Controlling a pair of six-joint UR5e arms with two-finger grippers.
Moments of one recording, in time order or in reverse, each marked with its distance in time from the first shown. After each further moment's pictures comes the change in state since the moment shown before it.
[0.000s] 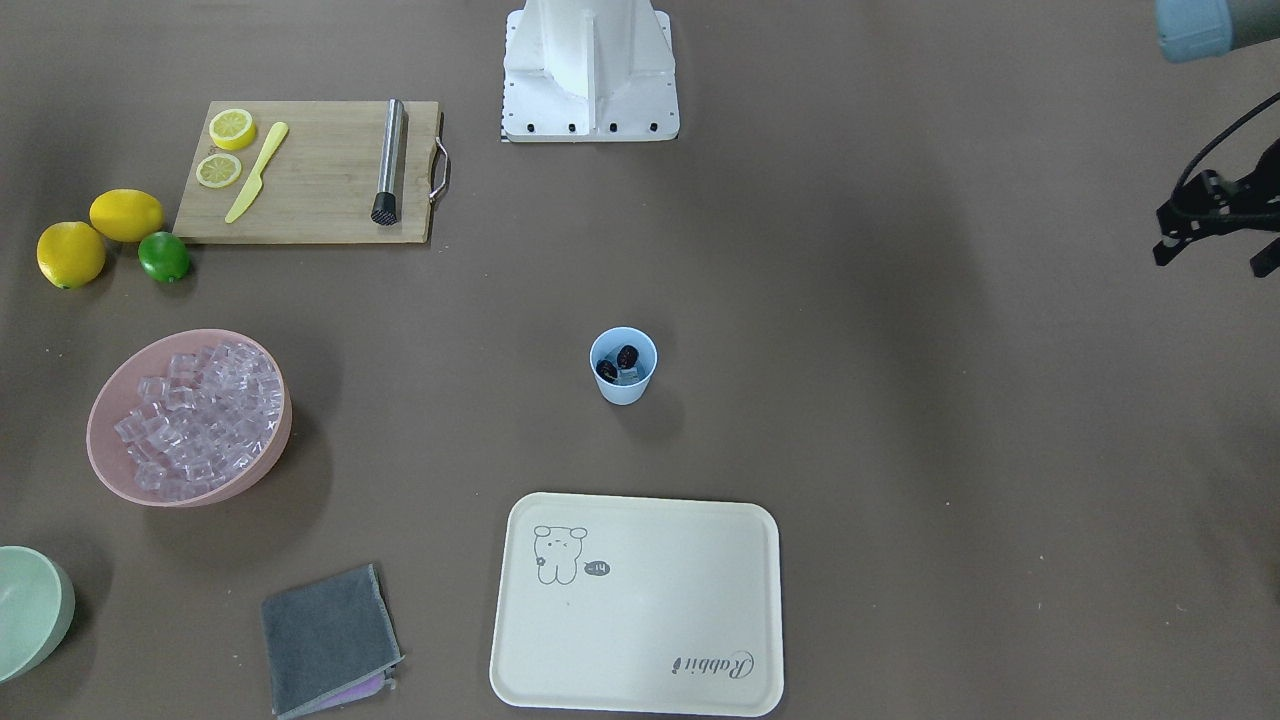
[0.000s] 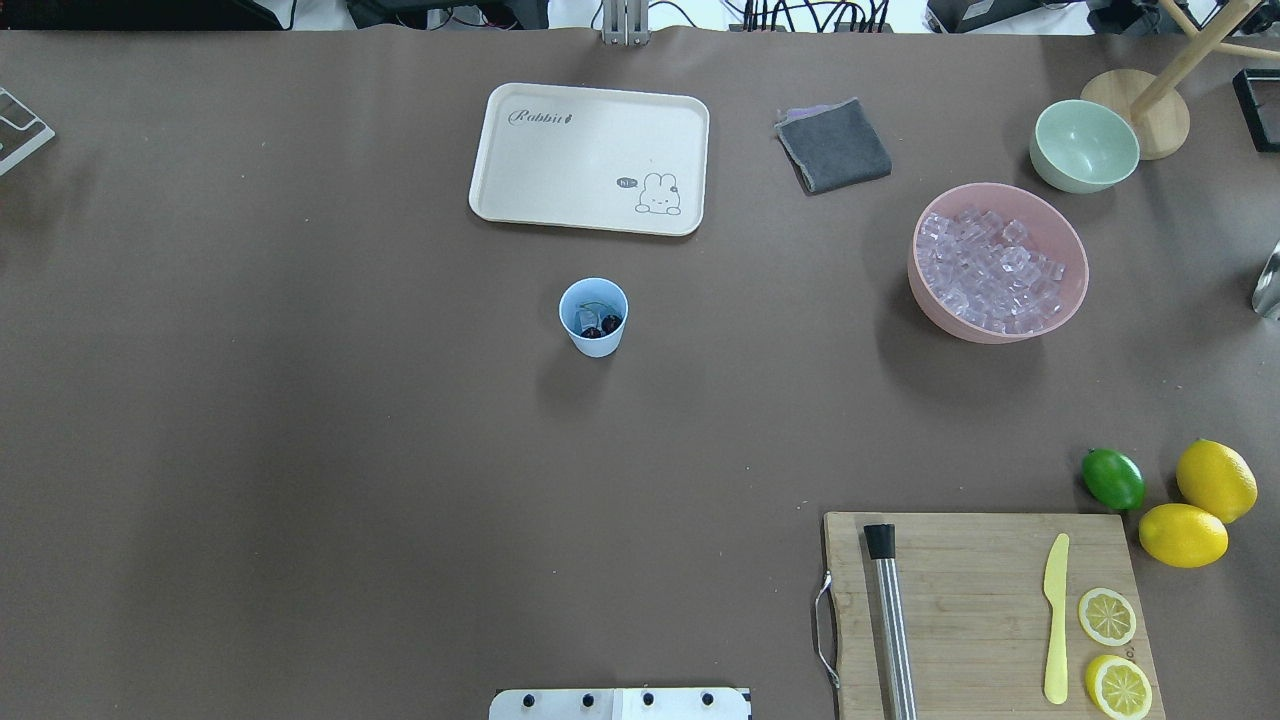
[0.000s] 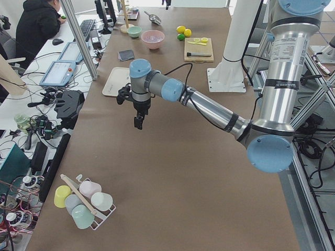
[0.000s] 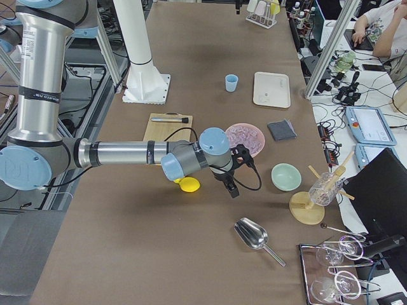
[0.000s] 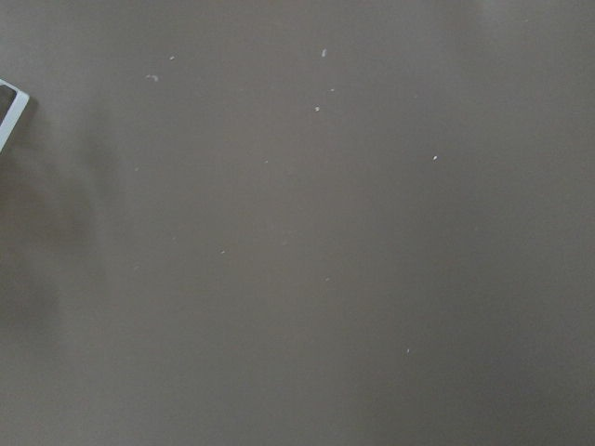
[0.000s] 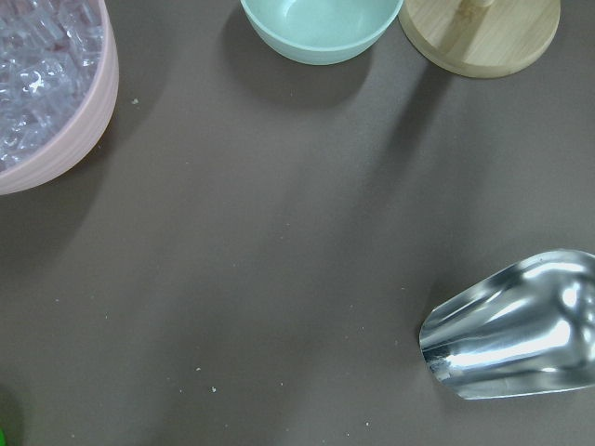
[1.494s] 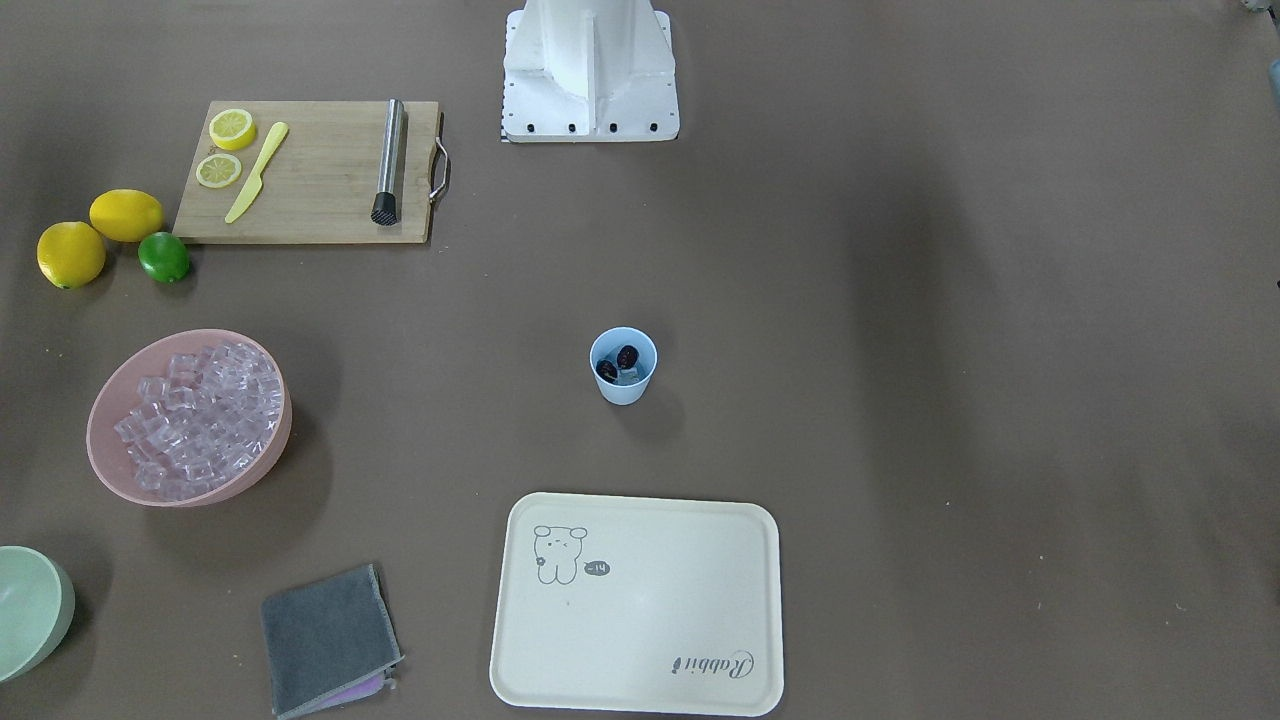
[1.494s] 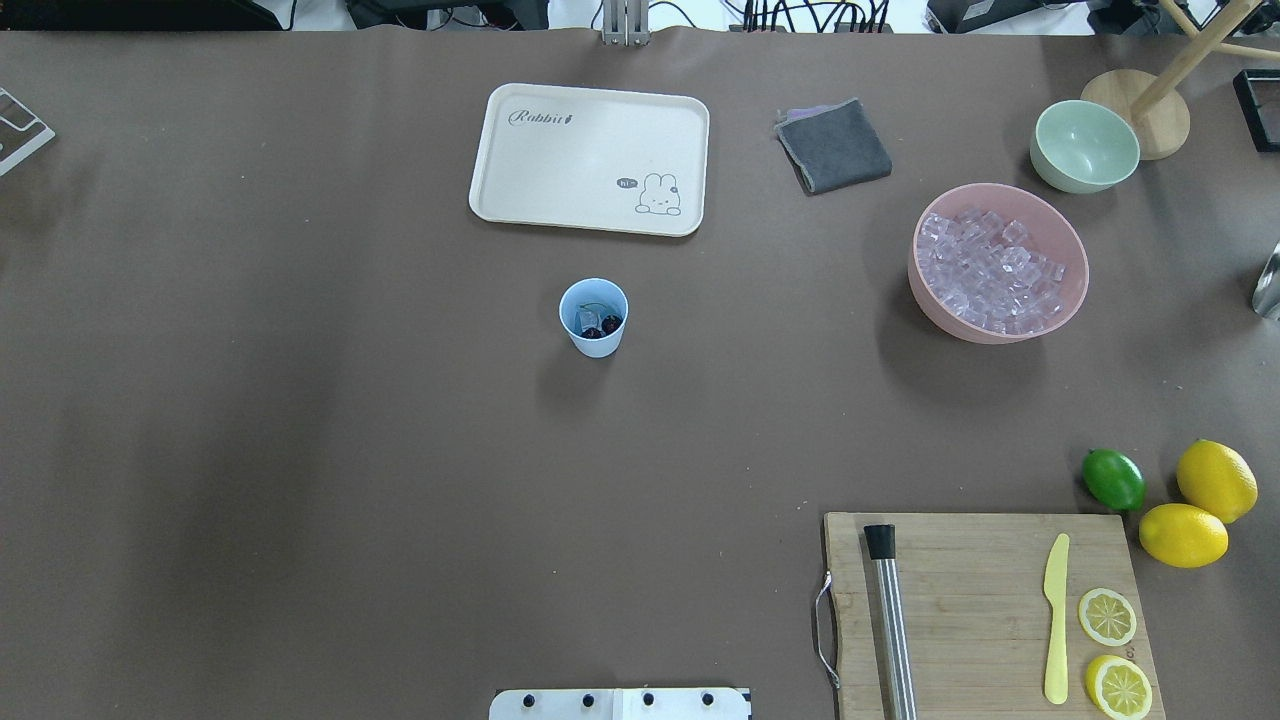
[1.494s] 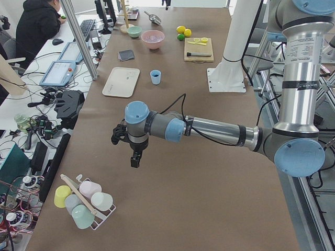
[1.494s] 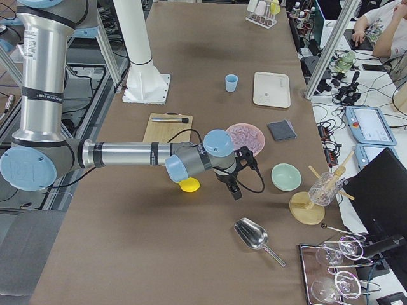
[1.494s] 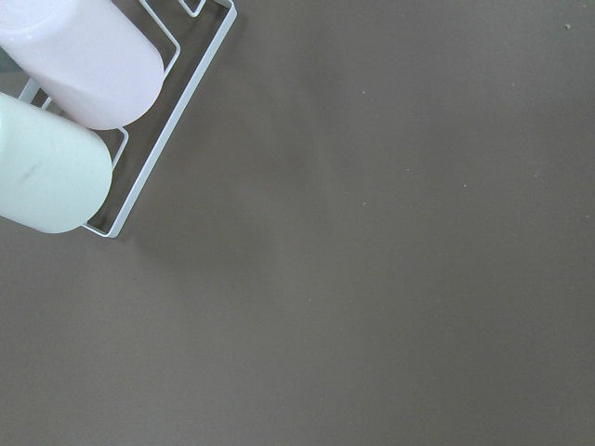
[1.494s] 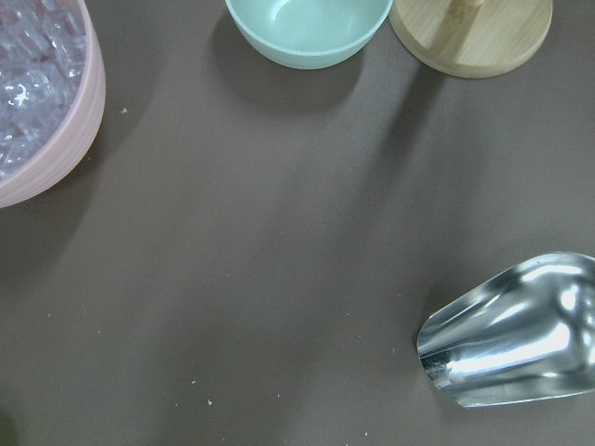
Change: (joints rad) left arm -0.127 0.058 0.338 -0.348 -0.022 0.094; right arm -0.004 0.038 -0.021 -0.010 -0.019 0.038
